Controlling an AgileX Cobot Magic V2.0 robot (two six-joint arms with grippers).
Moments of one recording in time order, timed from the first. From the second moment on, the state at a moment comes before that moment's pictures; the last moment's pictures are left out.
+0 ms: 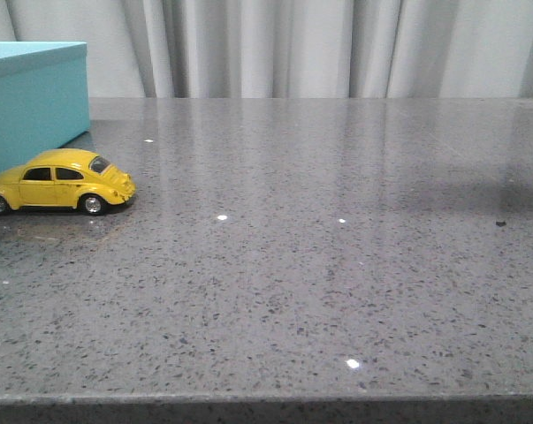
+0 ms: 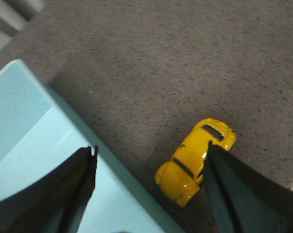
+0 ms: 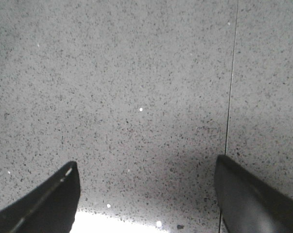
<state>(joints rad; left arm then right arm) -0.29 1.17 -1.20 -0.23 0.90 0.74 0.43 1.26 -1.24 -0.04 0.85 0.35</state>
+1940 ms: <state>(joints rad) -0.46 1.63 -1.31 -0.09 1.04 0.99 0.43 1.20 -1.24 -0.04 0.84 0.35</state>
